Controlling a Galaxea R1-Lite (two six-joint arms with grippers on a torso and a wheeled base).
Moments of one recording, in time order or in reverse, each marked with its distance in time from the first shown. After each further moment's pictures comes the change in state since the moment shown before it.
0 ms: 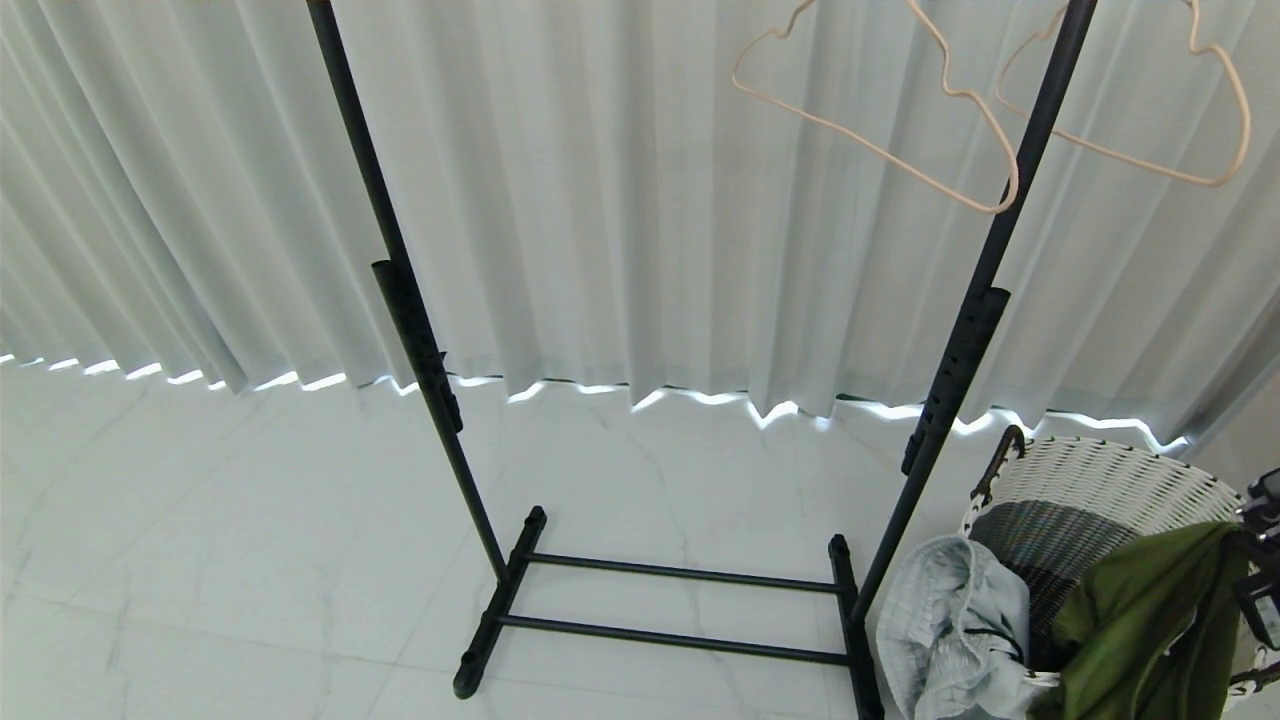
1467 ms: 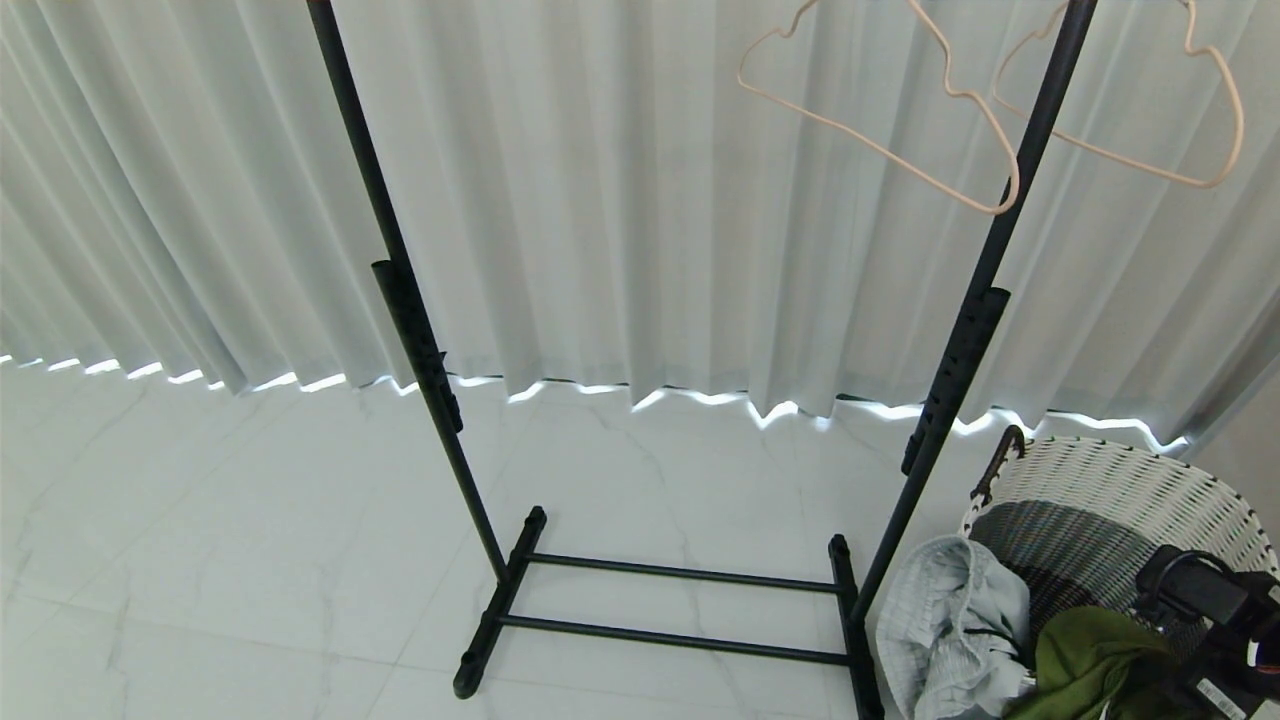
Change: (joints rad) left arm 0.000 0.000 0.000 0.000 0.000 0.003; right arm -0.002 0.337 0.053 -0.031 -0.005 -0.341
